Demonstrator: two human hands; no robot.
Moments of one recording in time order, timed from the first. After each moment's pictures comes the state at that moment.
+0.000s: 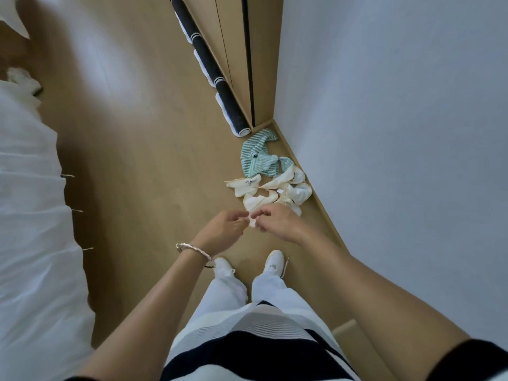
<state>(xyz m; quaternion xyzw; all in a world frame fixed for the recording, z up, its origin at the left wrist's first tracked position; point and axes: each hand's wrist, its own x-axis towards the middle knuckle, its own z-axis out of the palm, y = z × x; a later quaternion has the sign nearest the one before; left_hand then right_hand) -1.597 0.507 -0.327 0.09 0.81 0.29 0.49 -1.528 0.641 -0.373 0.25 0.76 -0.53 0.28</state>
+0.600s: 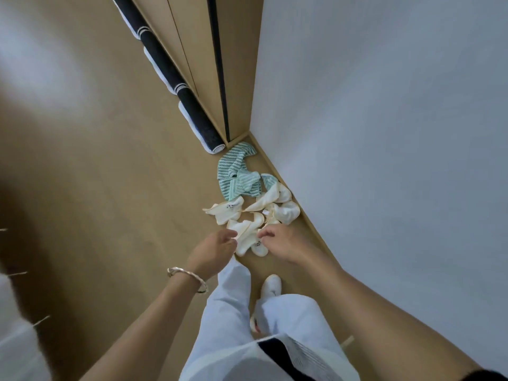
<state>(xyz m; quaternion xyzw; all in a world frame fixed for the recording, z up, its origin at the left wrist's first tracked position) -1.768 0.589 -0.410 0.15 0.81 0.19 0.53 -1.665 0.730 -0.433 0.37 0.73 -0.47 0.32</state>
